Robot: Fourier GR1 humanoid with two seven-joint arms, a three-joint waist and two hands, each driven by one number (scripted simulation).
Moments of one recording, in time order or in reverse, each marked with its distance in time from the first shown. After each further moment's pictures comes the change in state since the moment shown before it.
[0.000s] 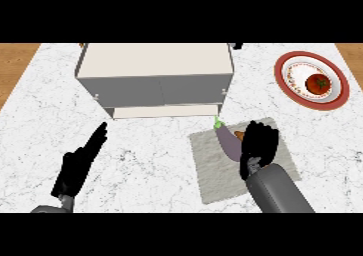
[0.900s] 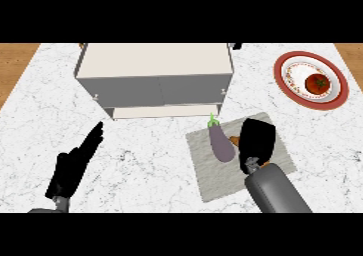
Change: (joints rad) left arm 0.024 -0.022 0.056 -0.052 -0.041 -0.051 0.037; right arm -0.006 0.005 0.014 -0.006 0.128 -0.105 -0.079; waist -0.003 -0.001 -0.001
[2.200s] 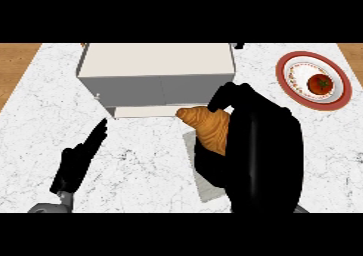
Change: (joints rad) left arm -0.032 -0.024 0.012 0.019 -0.019 -0.016 0.007; right arm -0.268 0.057 0.189 -0.796 -0.140 0.076 0.323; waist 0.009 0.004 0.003
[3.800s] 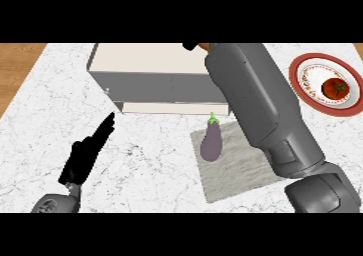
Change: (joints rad) left arm -0.060 -0.031 0.002 0.033 -0.037 -0.020 -0.005; right arm -0.686 0.010 -0.635 1.310 -0.302 -0.418 -0.398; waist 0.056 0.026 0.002
